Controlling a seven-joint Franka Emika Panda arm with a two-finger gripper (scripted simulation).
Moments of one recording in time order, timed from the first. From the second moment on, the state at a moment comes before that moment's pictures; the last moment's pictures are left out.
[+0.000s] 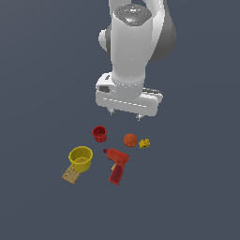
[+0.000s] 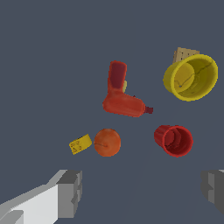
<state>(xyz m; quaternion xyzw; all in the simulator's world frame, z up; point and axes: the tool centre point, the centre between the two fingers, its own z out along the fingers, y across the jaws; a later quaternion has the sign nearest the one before) 0.011 0.020 0.268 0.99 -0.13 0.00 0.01</state>
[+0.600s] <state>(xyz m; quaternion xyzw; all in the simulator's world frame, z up) 0.017 0.046 0.222 0.97 -0.26 0.00 0.01</state>
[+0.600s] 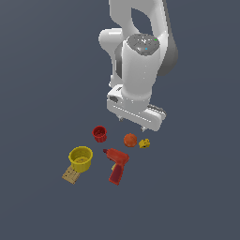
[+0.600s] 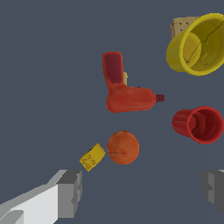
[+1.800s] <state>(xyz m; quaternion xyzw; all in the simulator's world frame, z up) 0.013 0.098 0.131 0.87 -0.50 0.00 0.00</state>
